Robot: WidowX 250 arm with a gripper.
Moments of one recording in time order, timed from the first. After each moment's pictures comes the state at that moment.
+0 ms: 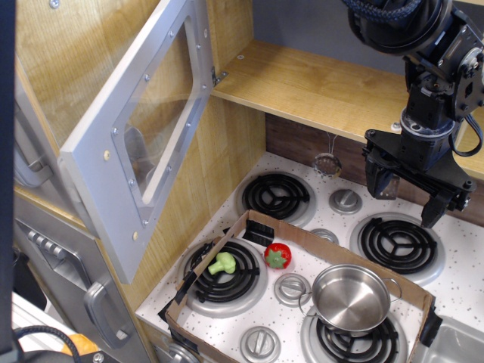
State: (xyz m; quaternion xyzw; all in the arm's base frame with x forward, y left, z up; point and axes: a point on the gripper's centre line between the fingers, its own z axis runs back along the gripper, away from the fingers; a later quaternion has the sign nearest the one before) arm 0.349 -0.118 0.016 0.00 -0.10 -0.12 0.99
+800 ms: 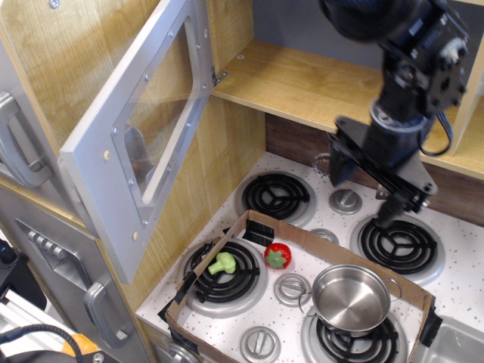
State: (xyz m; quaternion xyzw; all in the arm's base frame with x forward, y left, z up) arm 0.314 -0.082 0.049 0.07 -0.08 -0.18 0.98
